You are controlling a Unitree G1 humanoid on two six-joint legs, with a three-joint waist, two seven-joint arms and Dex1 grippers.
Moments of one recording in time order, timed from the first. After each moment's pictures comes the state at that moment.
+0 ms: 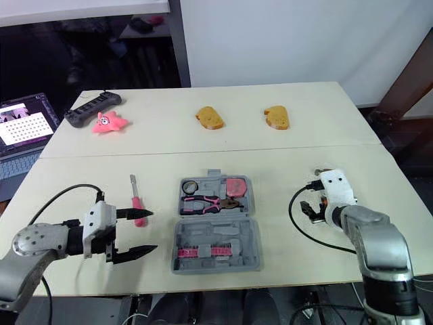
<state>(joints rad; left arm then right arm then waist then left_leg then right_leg) 0.11 0.78 0.09 -0.34 -0.41 0.21 -1.12 -0.20 -0.59 -0.24 -0.33 0.14 1.26 0.38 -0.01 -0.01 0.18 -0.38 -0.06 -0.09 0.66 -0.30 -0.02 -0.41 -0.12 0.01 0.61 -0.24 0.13</state>
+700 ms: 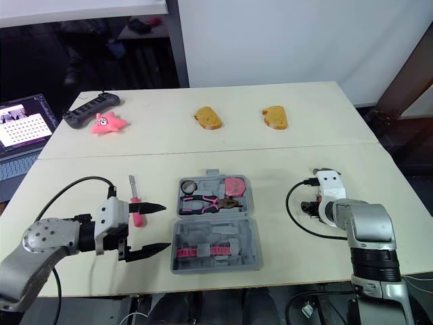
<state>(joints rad) 0.08 0.78 0.05 -0.48 -0.41 0.30 -1.03 -0.34 -0.57 -0.20 -0.08 0.17 1.32 0.34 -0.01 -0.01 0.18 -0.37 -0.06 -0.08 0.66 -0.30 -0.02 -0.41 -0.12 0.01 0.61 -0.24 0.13</state>
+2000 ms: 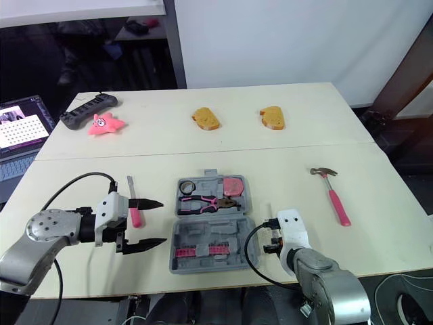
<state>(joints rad) 0.01 0.80 0.02 -0.31 -0.38 0.20 -1.13 0.11 -0.26 -0.06 -0.76 0.19 1.45 0.11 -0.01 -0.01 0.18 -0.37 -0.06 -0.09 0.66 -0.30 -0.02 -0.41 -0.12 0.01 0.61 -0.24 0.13</state>
